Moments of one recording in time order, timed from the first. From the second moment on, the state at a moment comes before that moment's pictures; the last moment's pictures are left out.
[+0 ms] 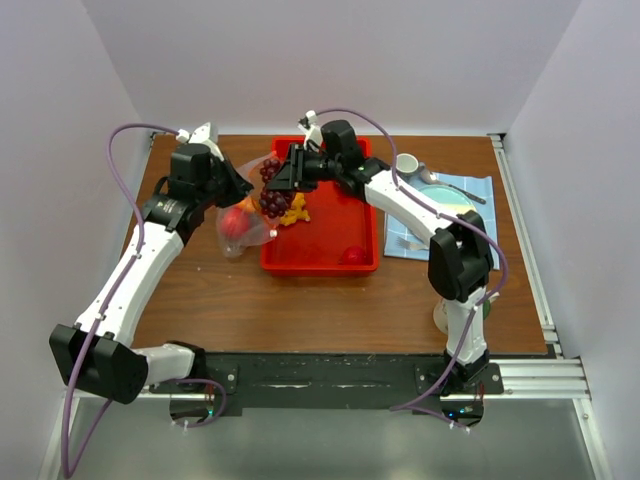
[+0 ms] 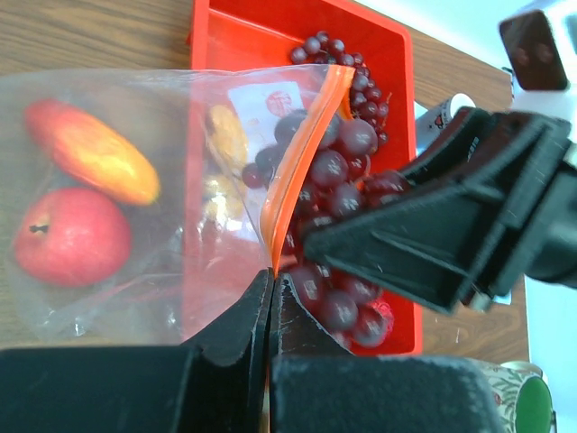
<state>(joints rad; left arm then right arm) -0.26 1.25 1.23 -0.50 0.07 -0.59 0.62 2.02 1.77 -0.16 -0.57 0.71</state>
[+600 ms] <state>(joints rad) -0.26 1.26 1.21 -0.47 0.16 -0.59 0.74 2.09 2.08 -0.59 -0.12 0.56</state>
